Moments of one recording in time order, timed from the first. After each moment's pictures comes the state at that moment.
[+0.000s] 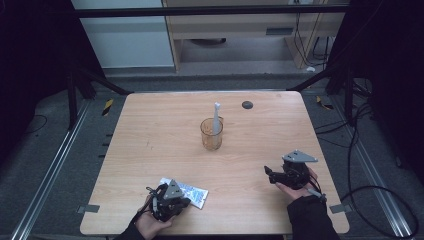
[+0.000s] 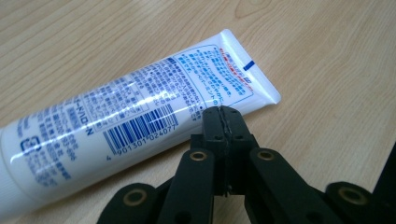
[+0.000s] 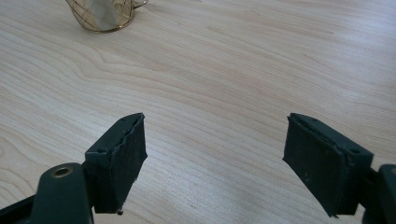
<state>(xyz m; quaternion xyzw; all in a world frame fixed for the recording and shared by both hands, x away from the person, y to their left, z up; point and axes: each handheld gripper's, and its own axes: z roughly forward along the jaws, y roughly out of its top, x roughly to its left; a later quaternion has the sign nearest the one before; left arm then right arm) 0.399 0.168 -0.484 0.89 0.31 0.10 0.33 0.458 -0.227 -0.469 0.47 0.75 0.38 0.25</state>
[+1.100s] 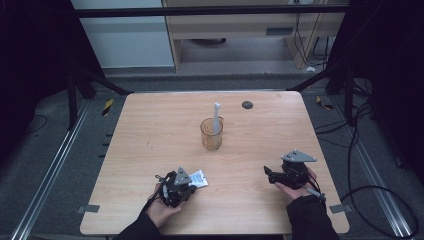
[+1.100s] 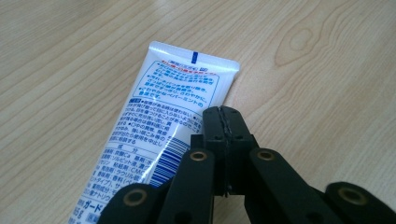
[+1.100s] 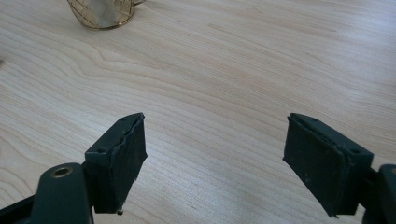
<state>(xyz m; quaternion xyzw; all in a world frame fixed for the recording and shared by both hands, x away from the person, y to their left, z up) 0.433 0.148 -0.484 0.88 0.33 0.12 0.33 0.459 -0.226 -0.471 0.48 0.76 0.38 0.24</state>
